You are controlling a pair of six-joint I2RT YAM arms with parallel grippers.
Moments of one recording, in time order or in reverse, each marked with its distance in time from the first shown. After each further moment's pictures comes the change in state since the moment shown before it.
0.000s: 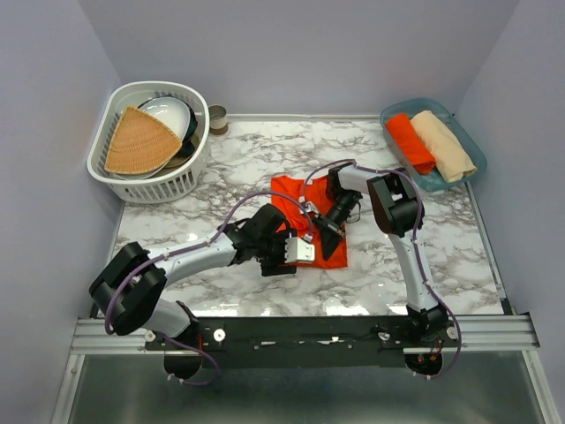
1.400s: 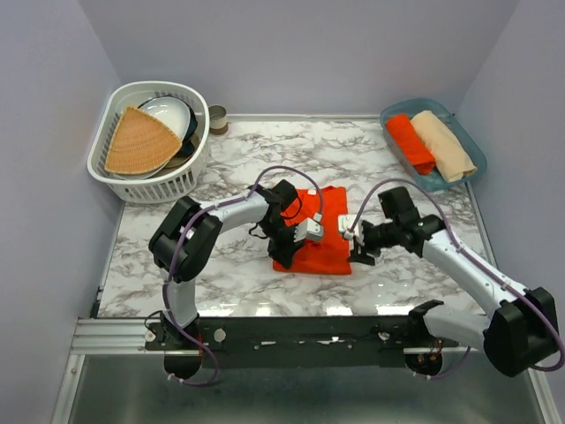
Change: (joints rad) left arm 0.111 0.459 0.440 -0.480 0.350 0.111; right arm -0.085 -1.291 -0.888 0.827 0.188 -0.173
